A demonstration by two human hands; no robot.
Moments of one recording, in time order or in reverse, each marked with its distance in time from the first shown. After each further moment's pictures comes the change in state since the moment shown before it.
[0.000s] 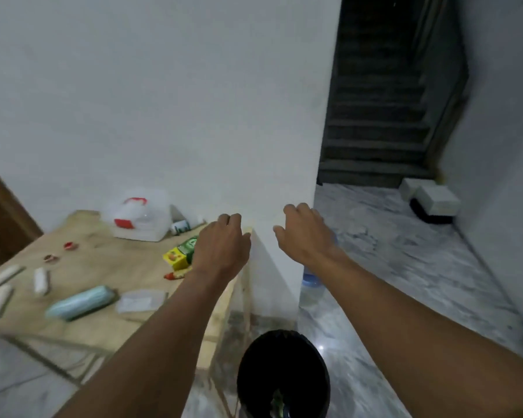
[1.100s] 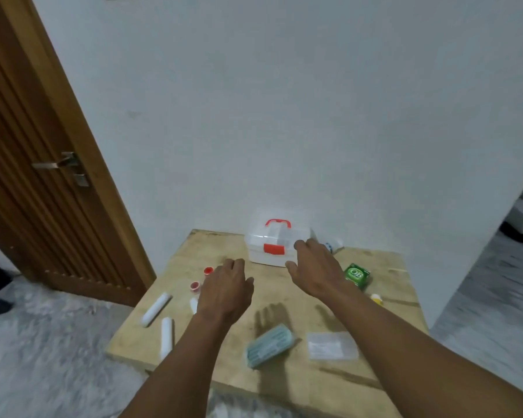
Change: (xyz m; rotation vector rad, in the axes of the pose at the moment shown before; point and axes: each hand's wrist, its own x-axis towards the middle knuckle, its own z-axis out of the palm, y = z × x) left_hand 0.011 -0.482 -0.043 0.023 -0.174 -0.085; right_hand 0.114 -0.408 0.199 0.021 -0.090 -0.042
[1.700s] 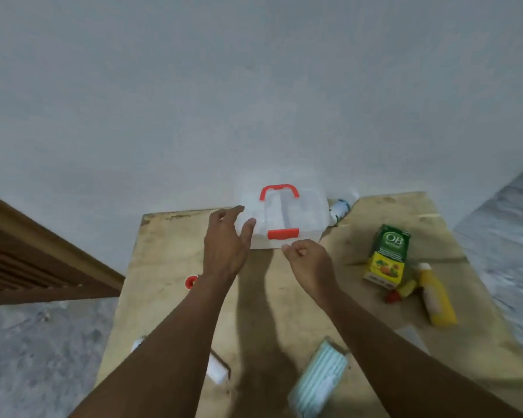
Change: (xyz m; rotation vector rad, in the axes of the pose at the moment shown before) left_hand 0.225 -0.071 0.111 -0.542 -0.112 -0.022; right_hand 0.133 -0.004 0.169 0.704 0.047 0.735
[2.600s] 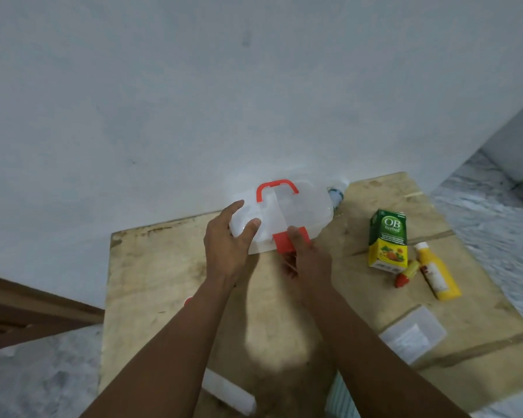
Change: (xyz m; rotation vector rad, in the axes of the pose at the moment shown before) left_hand 0.042 -0.038 0.017 -0.495 -0.088 0.011; right_hand 0.013 -0.014 0.051 0.840 0.283 0.389
